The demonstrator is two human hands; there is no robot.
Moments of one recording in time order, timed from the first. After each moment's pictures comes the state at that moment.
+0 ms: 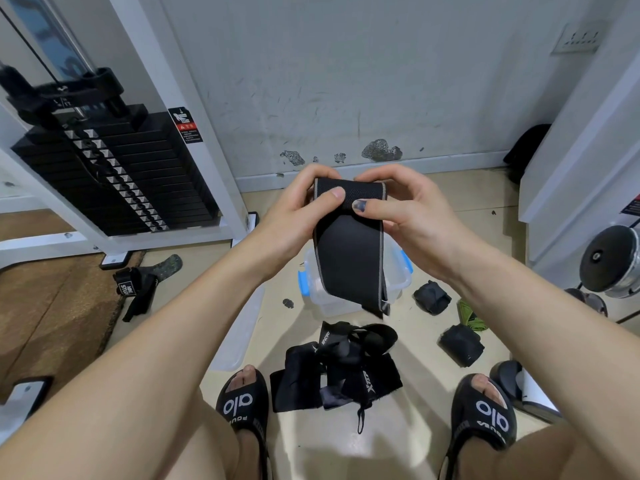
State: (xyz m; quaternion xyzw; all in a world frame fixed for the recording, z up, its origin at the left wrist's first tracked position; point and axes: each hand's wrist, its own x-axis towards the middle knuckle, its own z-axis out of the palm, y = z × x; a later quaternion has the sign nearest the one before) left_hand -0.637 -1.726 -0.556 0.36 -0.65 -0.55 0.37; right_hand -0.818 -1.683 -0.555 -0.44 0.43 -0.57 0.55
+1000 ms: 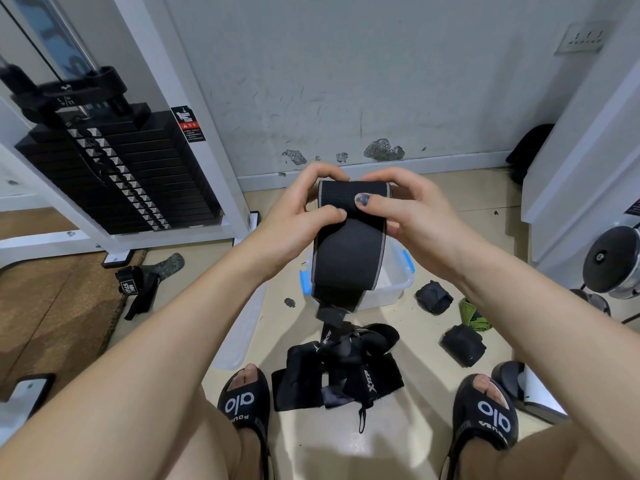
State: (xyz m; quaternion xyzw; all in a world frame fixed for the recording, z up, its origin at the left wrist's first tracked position) left_hand -0.632 -1.727 -0.558 0.35 -0.66 -0.56 0.36; right_hand -0.819 -1.684 -0.557 -0.45 0.46 -0.55 0.54
